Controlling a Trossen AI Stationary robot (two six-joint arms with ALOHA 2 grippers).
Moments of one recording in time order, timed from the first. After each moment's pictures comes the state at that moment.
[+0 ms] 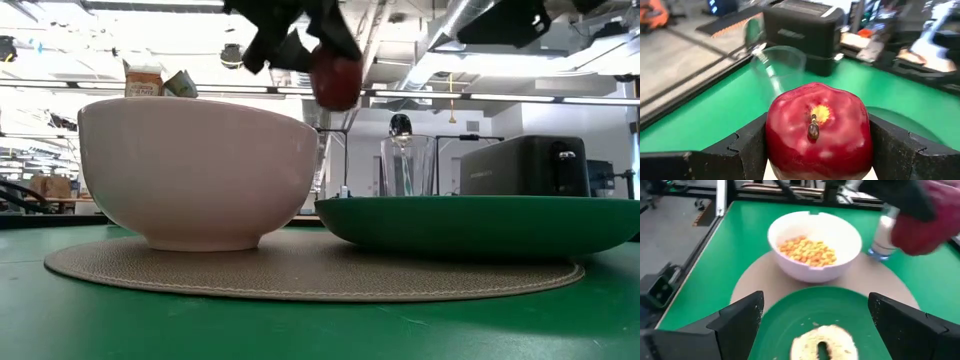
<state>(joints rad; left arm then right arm) -0.19 1.60 1.13 -0.05 -0.68 -0.40 0.63 1.20 0.74 -0.06 0.60 0.26</state>
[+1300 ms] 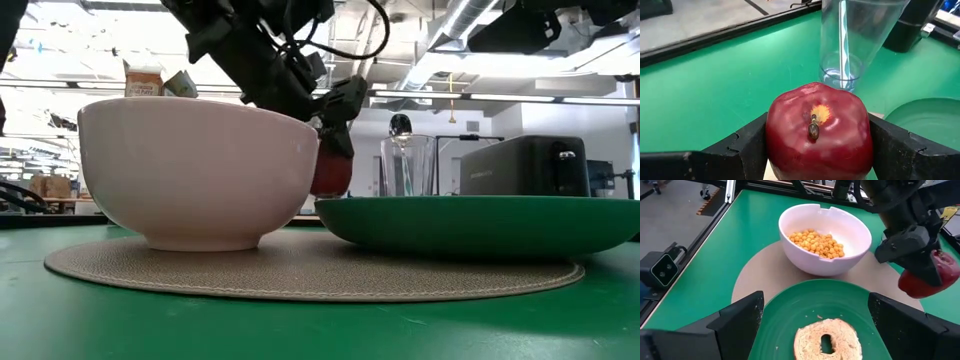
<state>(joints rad) -0.10 1.84 1.11 -0.05 -0.79 -0.72 0.67 1.22 0.69 -0.01 0.61 0.21</state>
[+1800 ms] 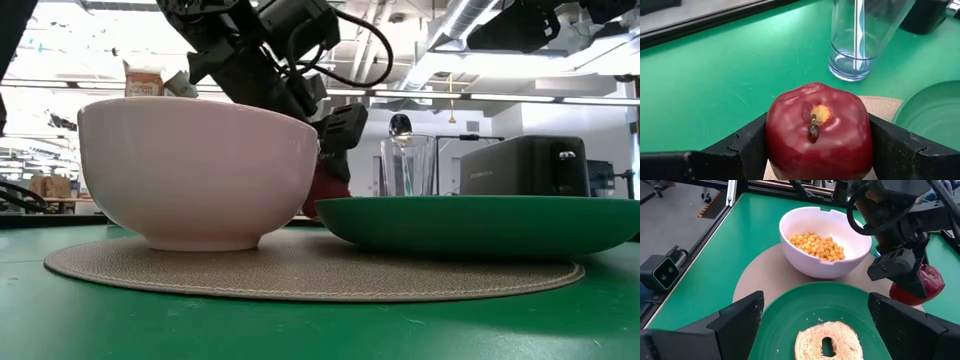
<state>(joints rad) -0.10 1.90 1.11 -0.06 -0.80 -0.77 0.67 1.22 0.69 0.01 0.61 0.20</state>
